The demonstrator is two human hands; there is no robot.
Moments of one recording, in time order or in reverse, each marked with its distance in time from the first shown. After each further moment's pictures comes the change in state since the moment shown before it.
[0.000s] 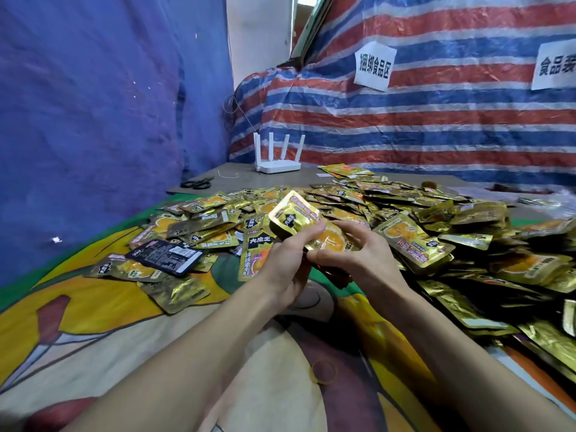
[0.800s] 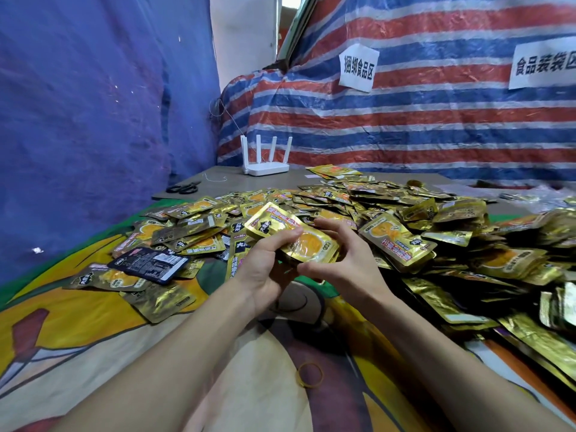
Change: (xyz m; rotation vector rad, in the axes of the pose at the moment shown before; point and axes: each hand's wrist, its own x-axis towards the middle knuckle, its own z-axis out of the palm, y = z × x) left_hand 0.007 0.004 -0.012 -0.055 -0.048 -0.089; right_hand -0.005 0.006 0.000 -0.059 -0.019 -0.048
